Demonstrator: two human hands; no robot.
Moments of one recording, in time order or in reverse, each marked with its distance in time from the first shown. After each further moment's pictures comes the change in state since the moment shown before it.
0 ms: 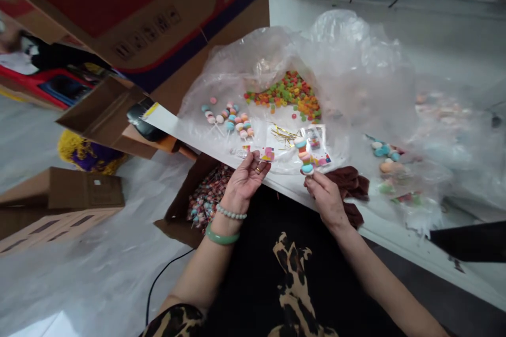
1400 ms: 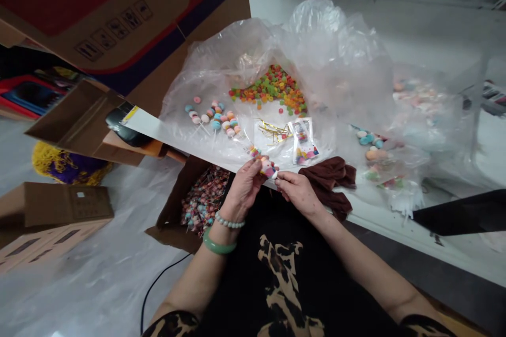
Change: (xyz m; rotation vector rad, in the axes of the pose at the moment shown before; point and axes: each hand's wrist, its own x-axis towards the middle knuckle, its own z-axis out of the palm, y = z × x) left_hand -0.017 -0.036 -0.003 0.321 -0.307 0.123; right_hand 0.001 -0.006 0.028 0.127 -0.262 0.136
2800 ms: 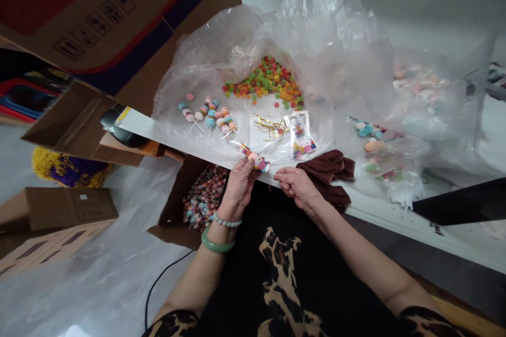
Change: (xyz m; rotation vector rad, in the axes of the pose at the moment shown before) left_hand 0.003 -0.006 -0.010 0.091 0.079 0.076; right_hand 0.009 0.015 -0.004 0.485 -0.031 0.288
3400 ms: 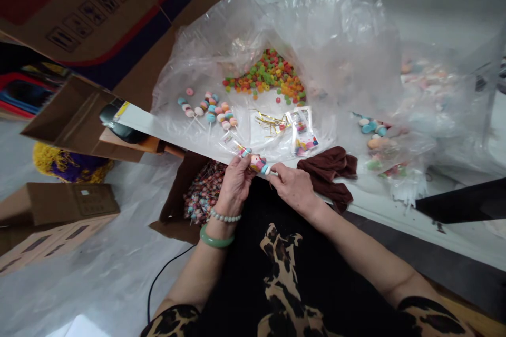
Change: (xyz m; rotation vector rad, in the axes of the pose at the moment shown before) left_hand 0.006 0.003 -0.009 -0.080 0.093 -0.038; right_hand -0.013 -0.004 0.019 -1.330 0.259 -0.478
